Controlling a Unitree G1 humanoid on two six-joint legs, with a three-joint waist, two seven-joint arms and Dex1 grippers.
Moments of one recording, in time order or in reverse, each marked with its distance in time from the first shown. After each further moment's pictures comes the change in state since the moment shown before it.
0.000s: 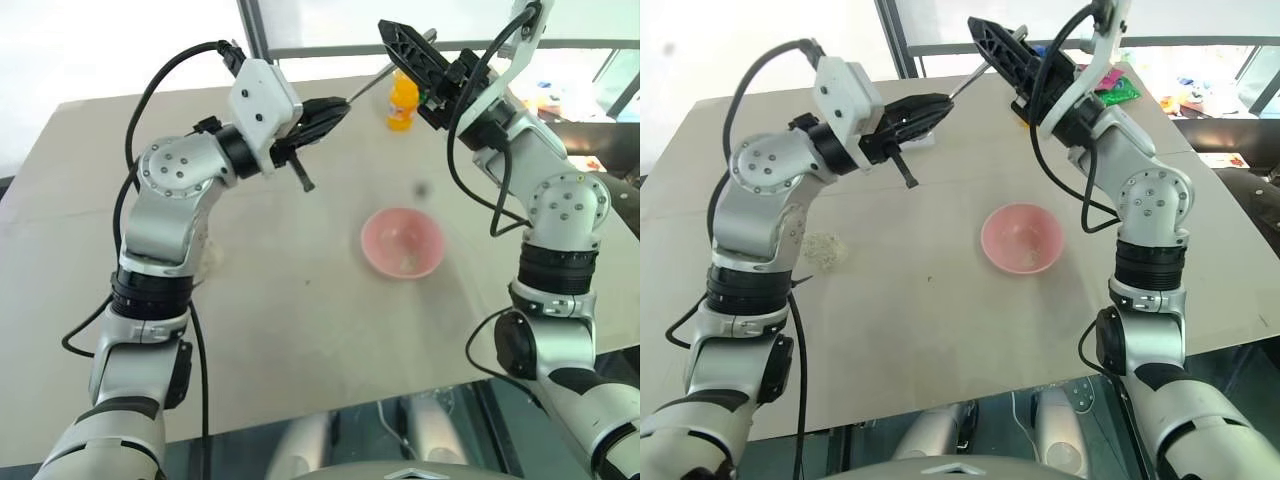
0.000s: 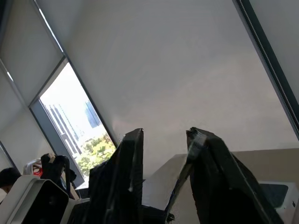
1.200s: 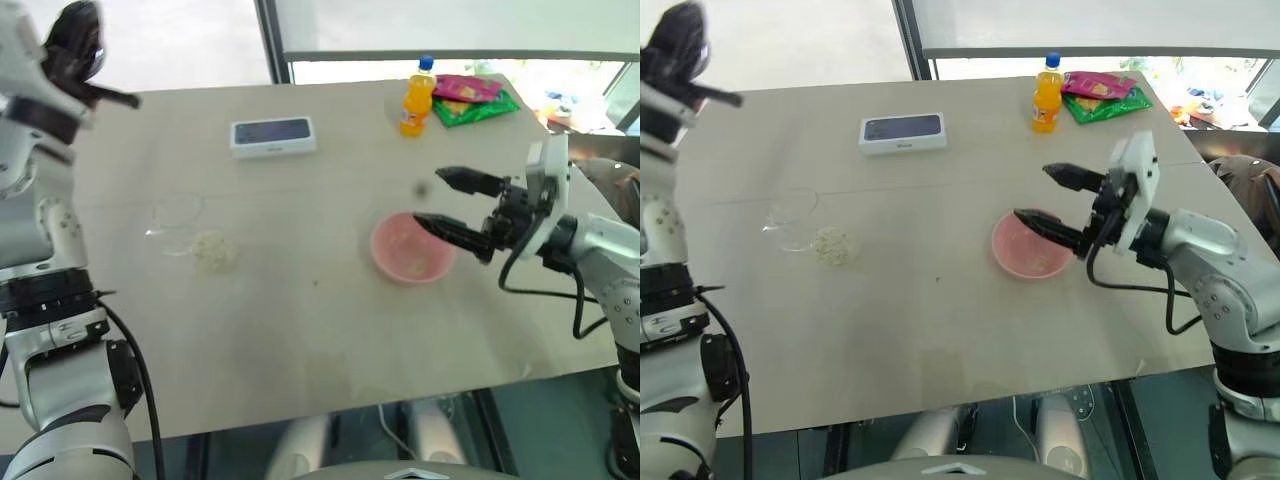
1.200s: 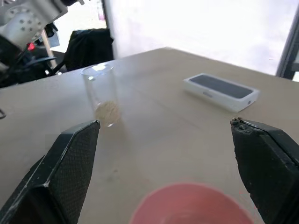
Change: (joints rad) left arm 0.015 0.185 0.330 0.207 -0.095 -0.118 0.296; right arm 0.461 -0.430 0.089 -0.336 -0.175 -0.078 0.375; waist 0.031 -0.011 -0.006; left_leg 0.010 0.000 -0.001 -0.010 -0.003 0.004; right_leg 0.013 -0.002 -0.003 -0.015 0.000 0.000
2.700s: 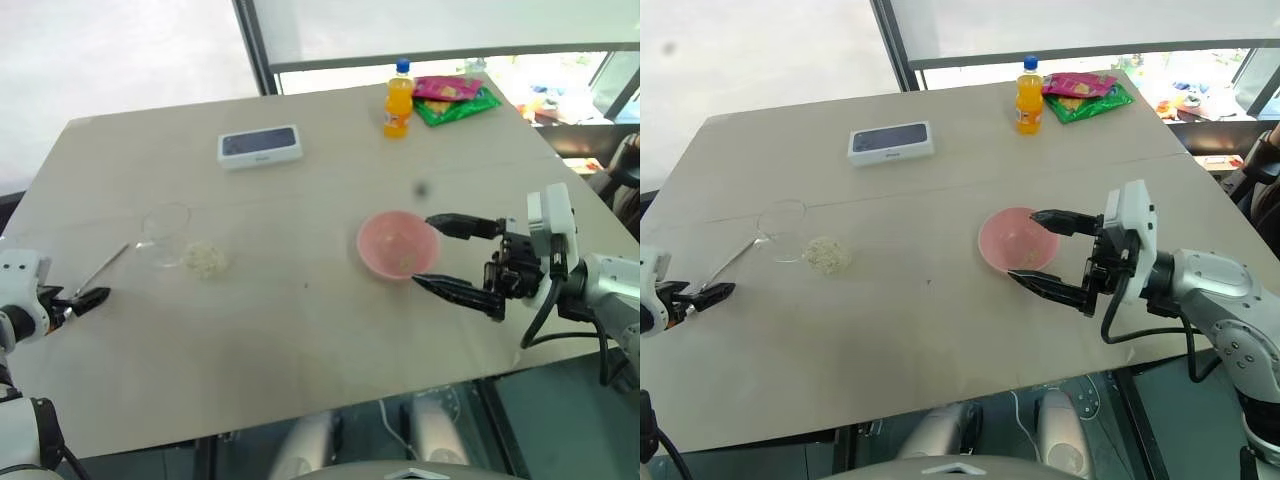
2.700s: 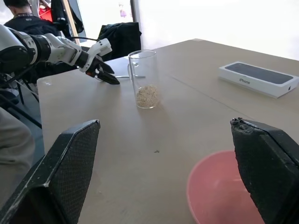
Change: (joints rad) left arm 0.357 0.282 0.041 1.099 0.201 0.027 -0.339; right arm 0.279 -0.138 -0.023 -0.227 0.104 -0.030 0.116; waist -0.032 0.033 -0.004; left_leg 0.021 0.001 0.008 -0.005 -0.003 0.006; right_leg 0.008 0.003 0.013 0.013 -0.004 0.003
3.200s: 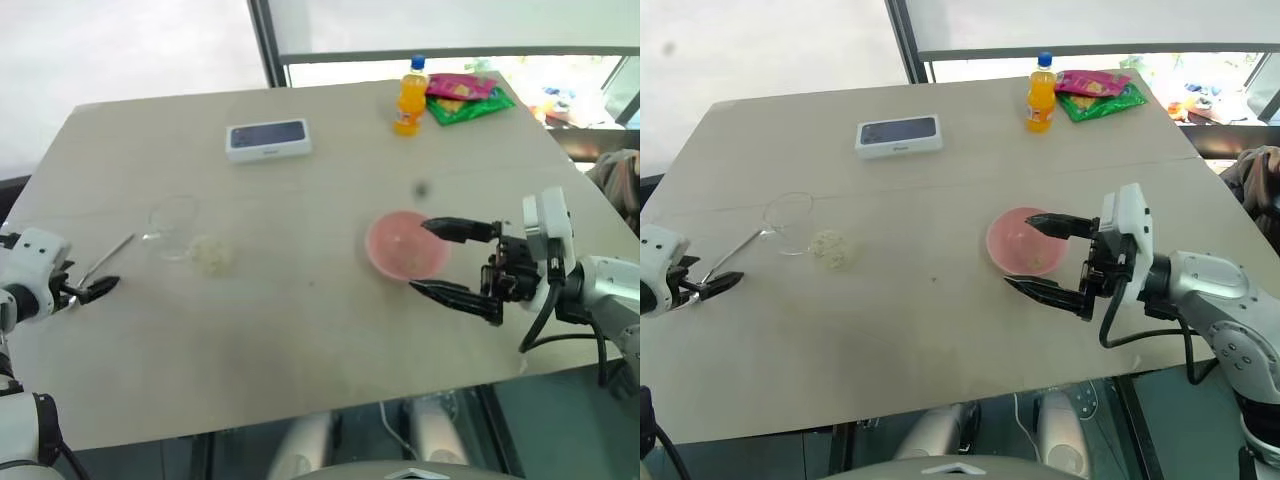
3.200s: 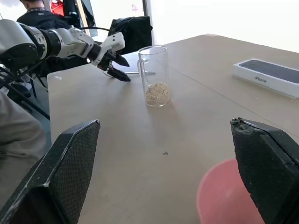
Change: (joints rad) left arm -0.058 0.043 -0.105 -0.026 0.088 -0.126 -0.113; right arm 0.000 0.002 0.012 -0.027 0.001 0.001 0.005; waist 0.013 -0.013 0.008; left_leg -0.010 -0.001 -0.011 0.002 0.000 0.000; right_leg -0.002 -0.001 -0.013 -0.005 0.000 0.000
